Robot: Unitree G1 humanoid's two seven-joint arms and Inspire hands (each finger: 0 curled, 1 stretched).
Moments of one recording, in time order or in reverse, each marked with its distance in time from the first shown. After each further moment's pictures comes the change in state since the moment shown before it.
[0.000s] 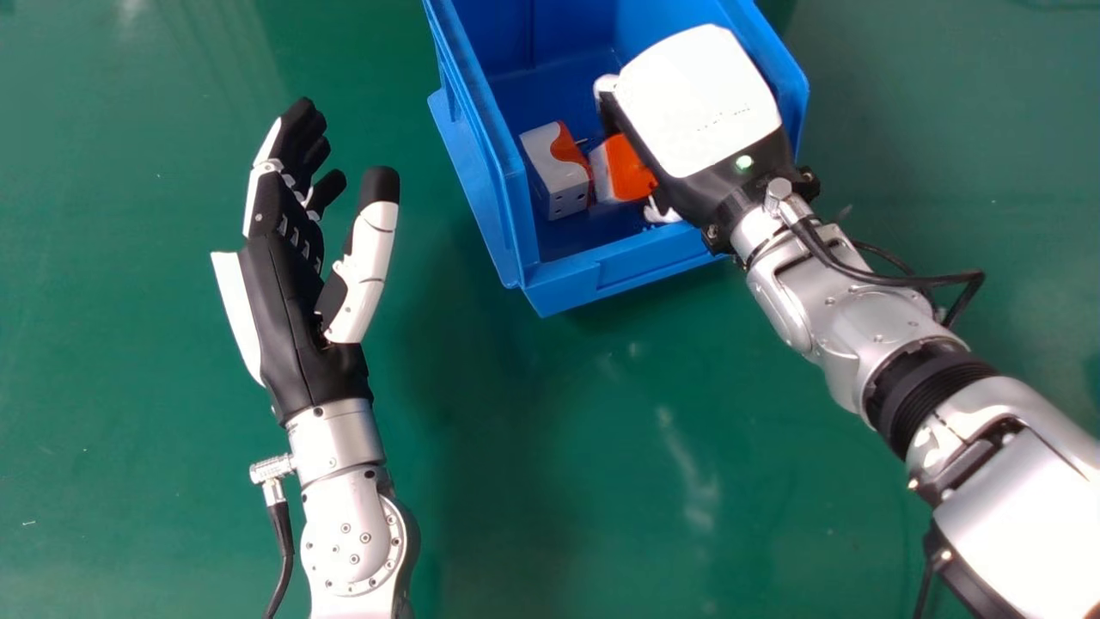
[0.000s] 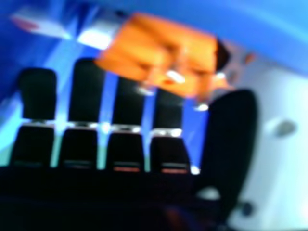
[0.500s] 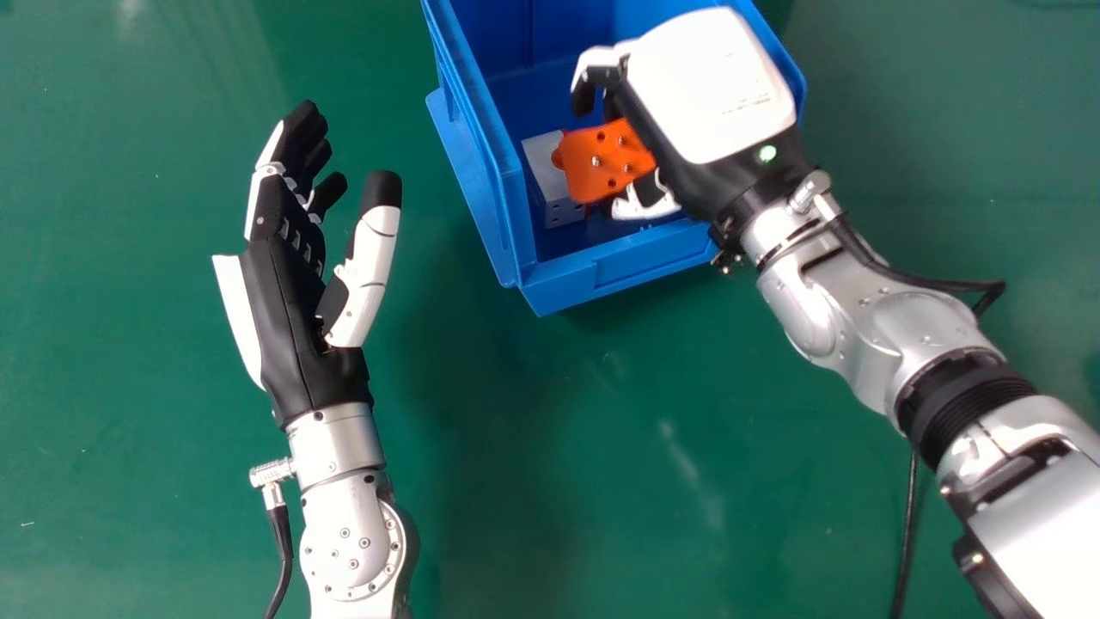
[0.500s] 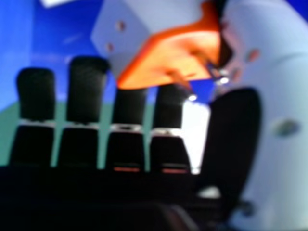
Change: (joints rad) left arm 0.015 -0.002 0.002 -0.012 -0.002 0.000 -0.013; right arm 0.060 -0.052 -0.155 -0.071 0.050 -0.311 -0.073
